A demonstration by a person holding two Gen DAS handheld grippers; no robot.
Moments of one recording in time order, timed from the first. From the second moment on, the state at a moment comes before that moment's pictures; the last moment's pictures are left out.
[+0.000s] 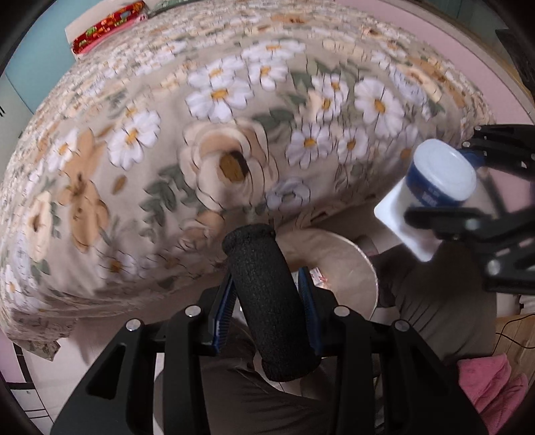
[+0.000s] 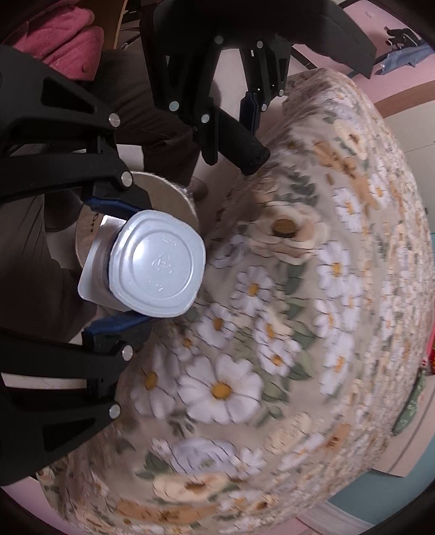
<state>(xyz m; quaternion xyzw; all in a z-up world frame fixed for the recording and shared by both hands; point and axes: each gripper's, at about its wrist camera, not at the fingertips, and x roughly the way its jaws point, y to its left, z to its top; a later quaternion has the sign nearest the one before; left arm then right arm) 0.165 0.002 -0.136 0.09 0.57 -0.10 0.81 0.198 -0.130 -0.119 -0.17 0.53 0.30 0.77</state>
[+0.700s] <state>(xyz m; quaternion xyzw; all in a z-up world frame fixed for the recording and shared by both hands) 0.177 -0.013 -0.284 0.07 0.67 -0.10 0.73 0.188 -0.108 -0.285 -0.17 0.65 0.29 0.69</state>
